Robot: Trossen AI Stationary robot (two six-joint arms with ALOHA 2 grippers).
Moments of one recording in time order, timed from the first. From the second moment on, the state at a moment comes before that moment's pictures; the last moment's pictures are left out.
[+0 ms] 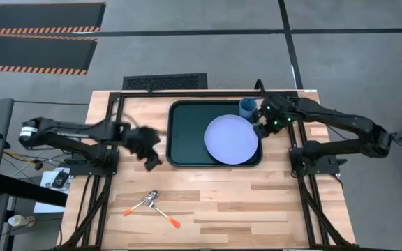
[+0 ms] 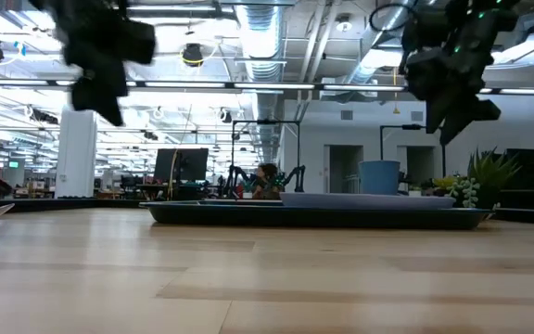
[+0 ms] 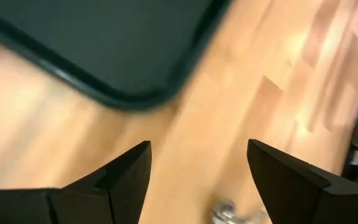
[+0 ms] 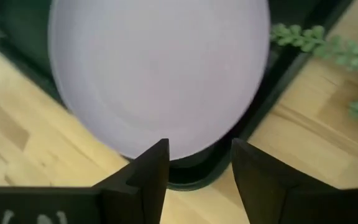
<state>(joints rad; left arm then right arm) 0.04 1.05 0.78 -0.72 0.15 -0.61 -0.53 1.07 0.86 -0.96 -0.20 0.58</state>
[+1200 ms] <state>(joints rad) -0.75 1.04 0.47 -0.53 -0.12 -1.77 -0.37 1.07 0.86 -0.93 -0.15 0.62</state>
